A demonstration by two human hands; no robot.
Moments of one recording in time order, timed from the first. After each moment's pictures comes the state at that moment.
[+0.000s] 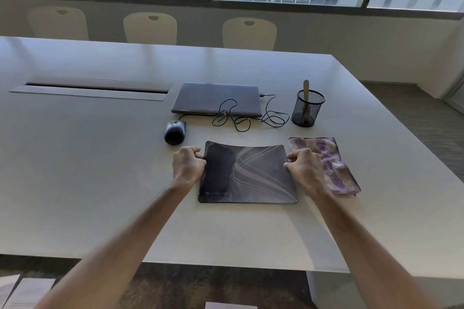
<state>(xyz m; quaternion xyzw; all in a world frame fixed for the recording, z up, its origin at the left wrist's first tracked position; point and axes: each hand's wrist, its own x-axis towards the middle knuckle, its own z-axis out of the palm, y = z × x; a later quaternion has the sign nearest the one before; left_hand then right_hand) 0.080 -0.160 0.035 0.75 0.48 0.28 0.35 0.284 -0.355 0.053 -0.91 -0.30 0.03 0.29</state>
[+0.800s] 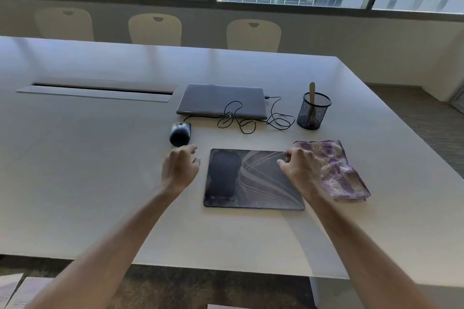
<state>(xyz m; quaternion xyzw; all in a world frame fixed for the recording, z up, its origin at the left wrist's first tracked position) 0.054 -0.139 0.035 0.86 0.41 0.27 0.14 0.270 -0.333 0.053 -0.90 -0.36 -0.06 0.23</state>
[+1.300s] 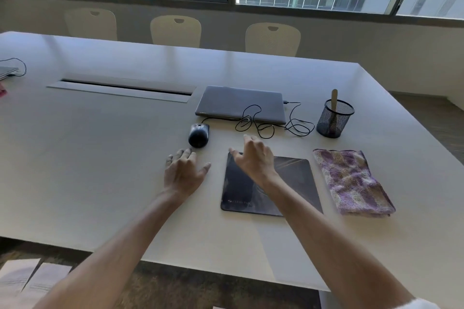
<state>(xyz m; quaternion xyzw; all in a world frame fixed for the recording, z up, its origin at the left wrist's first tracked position) 0.025 -0.113 0.007 0.88 0.45 0.18 0.01 0.189 -0.214 0.059 -0.84 -0.48 -0.04 0.25</state>
